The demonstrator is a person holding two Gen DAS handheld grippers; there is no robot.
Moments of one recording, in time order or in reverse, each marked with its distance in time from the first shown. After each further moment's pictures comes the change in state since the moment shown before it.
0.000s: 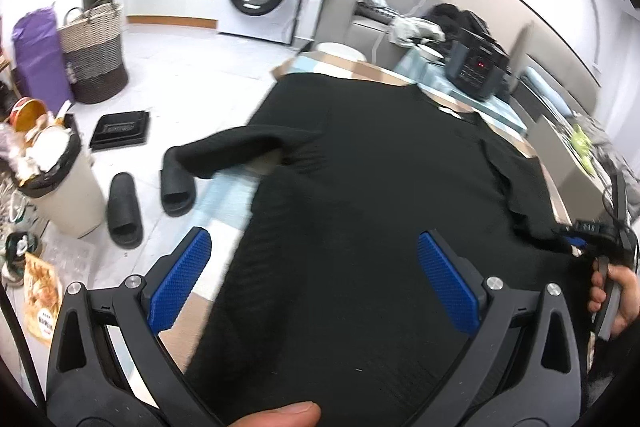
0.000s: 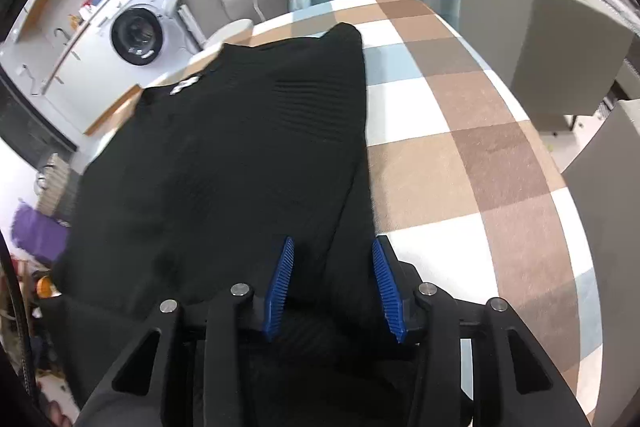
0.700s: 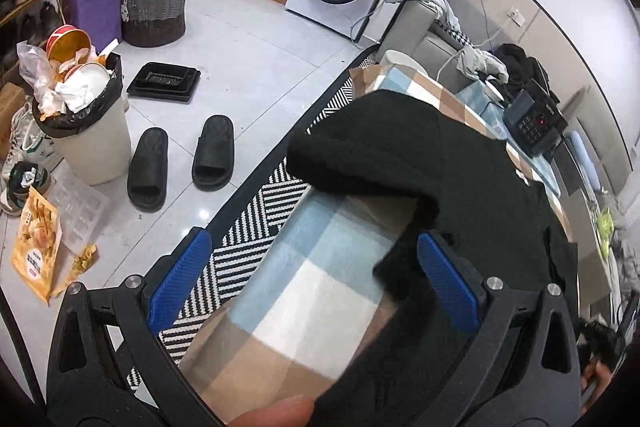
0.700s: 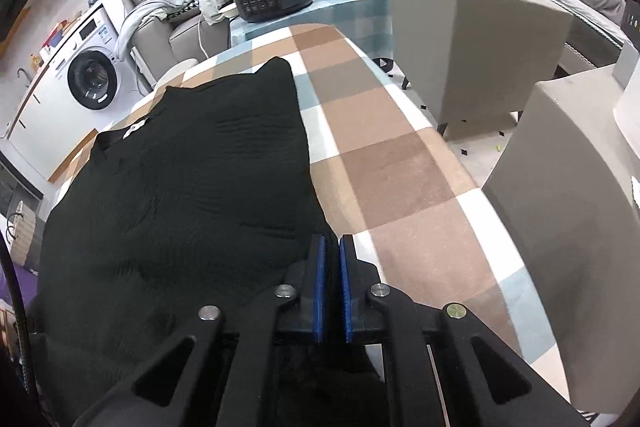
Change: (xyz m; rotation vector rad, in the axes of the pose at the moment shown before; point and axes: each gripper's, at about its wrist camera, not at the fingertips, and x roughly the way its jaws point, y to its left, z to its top) left arm 0.060 0.118 0.036 -0.276 0.028 0.089; right arm -0.017 -0.047 -0.007 0.120 -0.110 -0.126
